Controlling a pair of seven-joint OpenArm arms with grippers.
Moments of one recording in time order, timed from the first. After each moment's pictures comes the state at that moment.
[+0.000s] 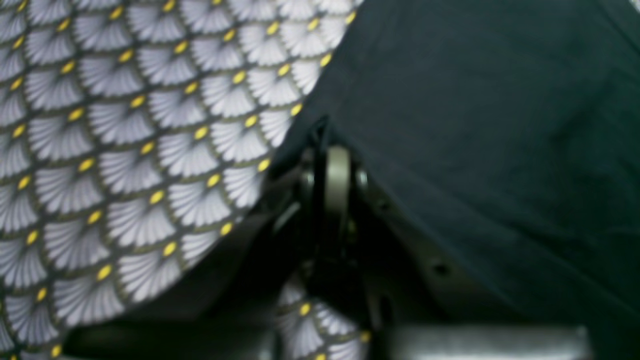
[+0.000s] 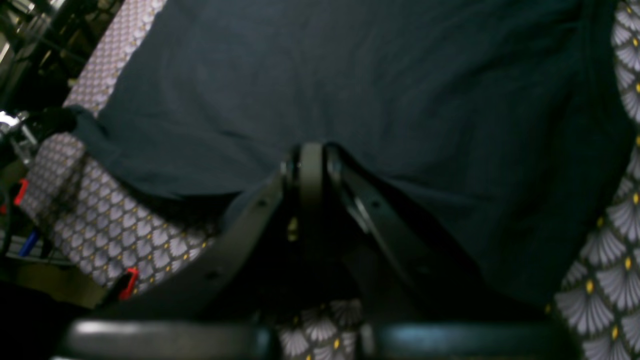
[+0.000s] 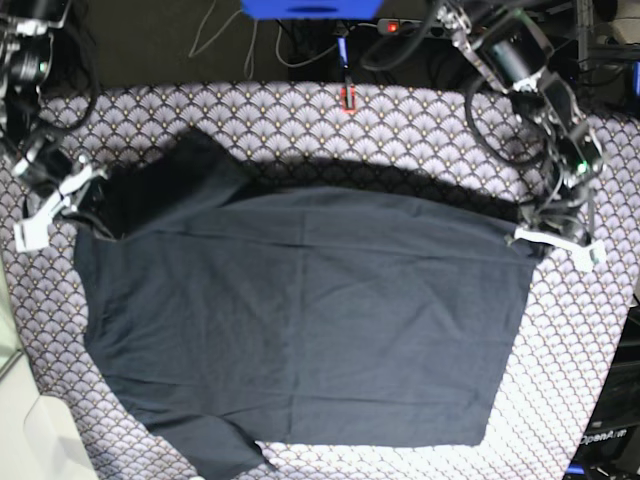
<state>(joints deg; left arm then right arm) -6.5 0.3 -40.8 81.4 -8.8 -20.9 37.4 -13.1 21.9 26.7 92.6 57.7 39.1 -48.0</state>
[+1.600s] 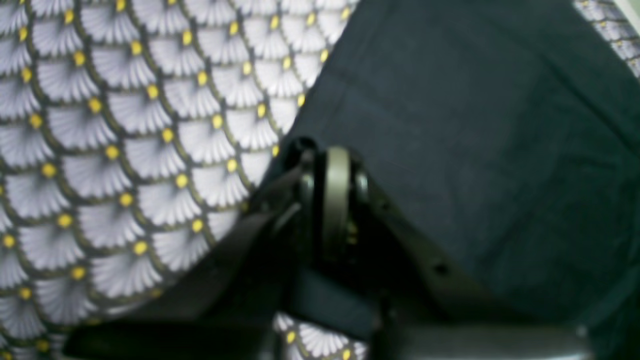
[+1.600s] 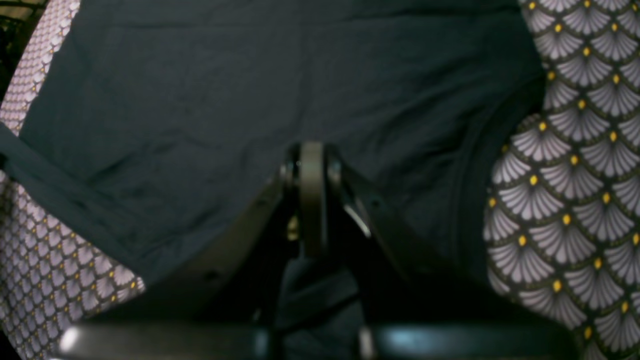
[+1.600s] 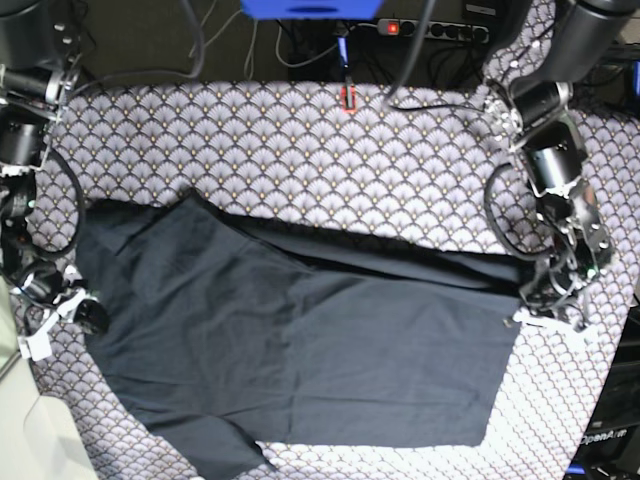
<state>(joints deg) -27.0 -9.3 -32.4 54.6 -10.3 -14.7 38.5 20.5 25.9 18.1 61.5 42.1 39.1 -48.8</state>
